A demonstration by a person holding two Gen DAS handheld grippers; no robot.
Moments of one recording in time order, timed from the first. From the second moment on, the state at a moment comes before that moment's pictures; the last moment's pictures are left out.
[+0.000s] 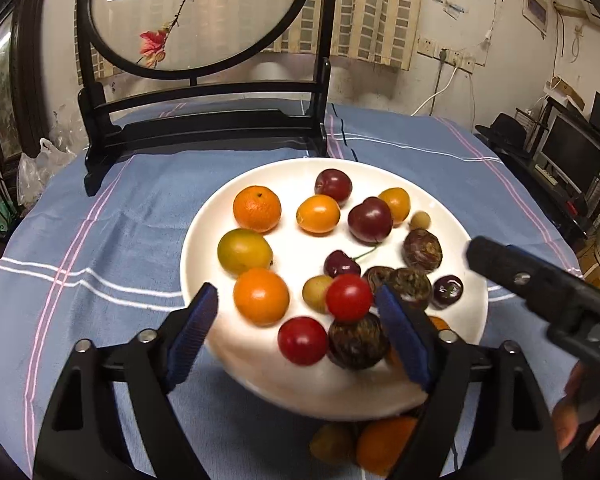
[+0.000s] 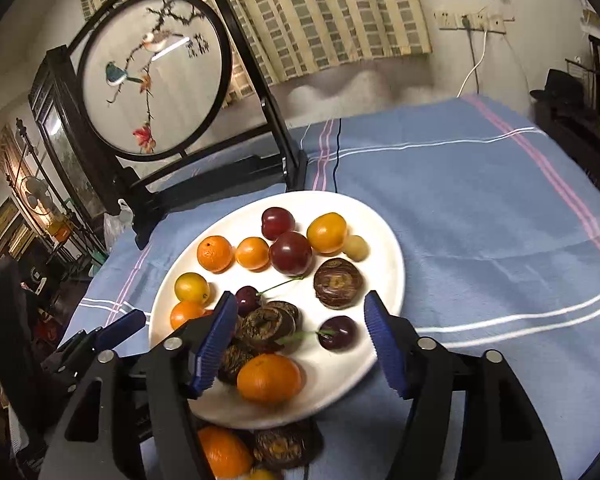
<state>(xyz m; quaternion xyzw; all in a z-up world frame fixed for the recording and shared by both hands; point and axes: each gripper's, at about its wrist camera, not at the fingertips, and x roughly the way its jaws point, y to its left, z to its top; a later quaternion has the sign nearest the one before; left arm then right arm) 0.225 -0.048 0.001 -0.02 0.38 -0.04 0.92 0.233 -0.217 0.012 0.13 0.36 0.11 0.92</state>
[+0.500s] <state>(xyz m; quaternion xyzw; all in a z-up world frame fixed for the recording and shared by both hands) 0.179 -0.031 -0.015 -0.01 0.40 -0.04 0.91 0.162 -0.197 -0.018 -0.01 0.42 0.15 0.89</state>
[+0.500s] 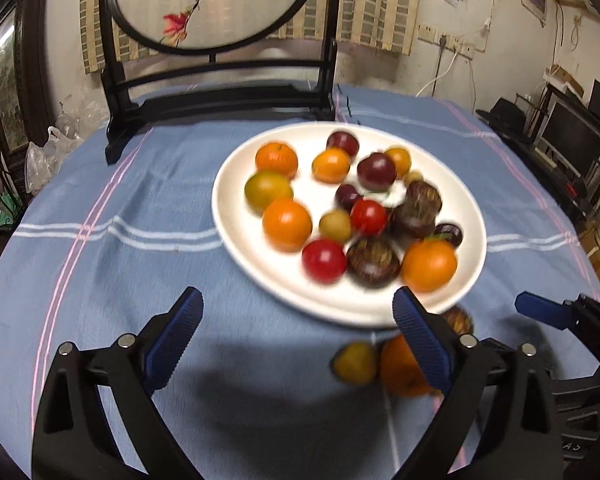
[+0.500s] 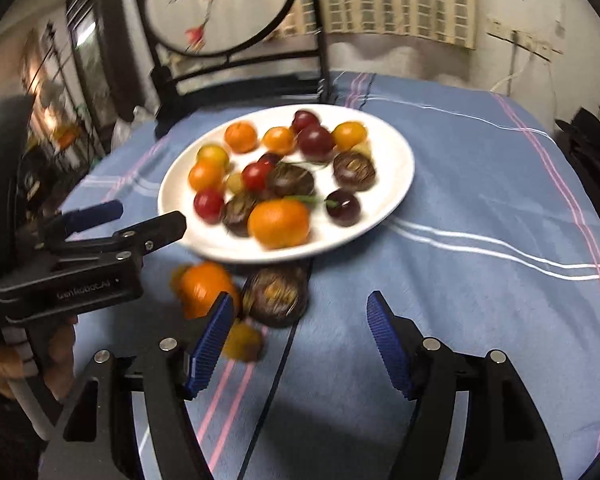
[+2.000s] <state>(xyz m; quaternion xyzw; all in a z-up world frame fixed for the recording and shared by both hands) 0.148 -0.102 -0.036 0.11 0.40 -0.13 0.90 0.153 -0.223 -0.017 0.01 0.44 0.12 0.89</state>
